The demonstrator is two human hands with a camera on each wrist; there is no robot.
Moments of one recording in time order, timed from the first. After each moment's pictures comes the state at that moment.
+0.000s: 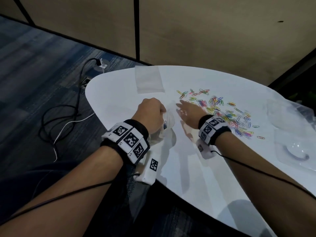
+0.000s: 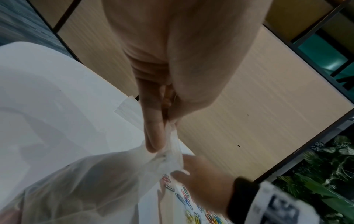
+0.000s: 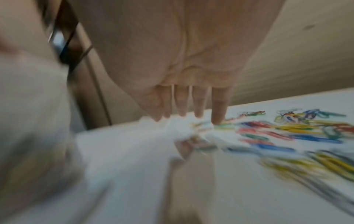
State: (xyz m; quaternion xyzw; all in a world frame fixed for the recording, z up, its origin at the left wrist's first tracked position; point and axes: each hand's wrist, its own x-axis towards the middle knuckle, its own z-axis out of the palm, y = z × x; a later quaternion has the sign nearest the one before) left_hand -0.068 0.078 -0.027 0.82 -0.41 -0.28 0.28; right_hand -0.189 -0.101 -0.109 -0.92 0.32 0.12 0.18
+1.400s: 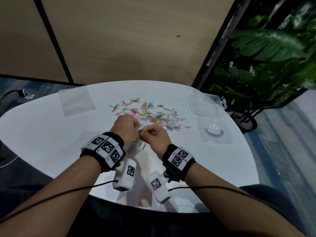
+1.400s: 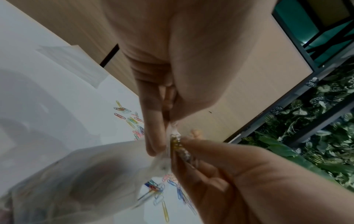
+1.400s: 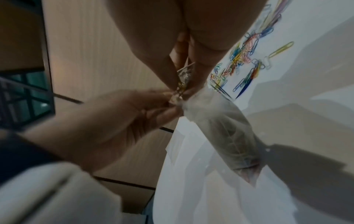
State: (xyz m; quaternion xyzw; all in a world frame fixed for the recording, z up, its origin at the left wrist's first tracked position) left_hand -0.192 -0.001 -0.014 0.77 -0.47 -0.34 0.26; right_hand -0.326 -0.034 -0.062 -0.55 0.49 -0.29 0.61
